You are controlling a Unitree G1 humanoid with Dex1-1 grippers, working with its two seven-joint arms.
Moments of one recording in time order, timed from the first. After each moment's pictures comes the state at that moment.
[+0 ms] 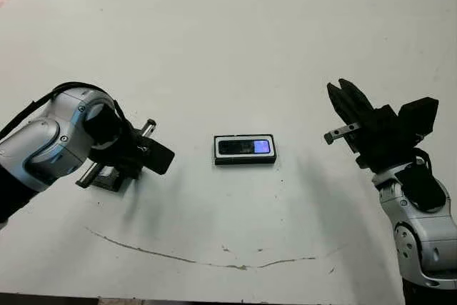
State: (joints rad) left arm -0.69 0.99 -0.64 -0.21 0.37 0.34 -1.60; right arm -0.07 -0.34 -0.08 -0.44 0.23 0.29 0.28
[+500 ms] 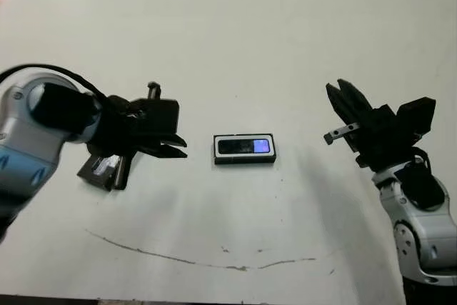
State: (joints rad) left arm -0.49 0.85 -0.02 -0.70 -0.22 0.91 -1.29; right arm -0.08 -0.34 -0.08 -0.38 0.22 0.24 0.31
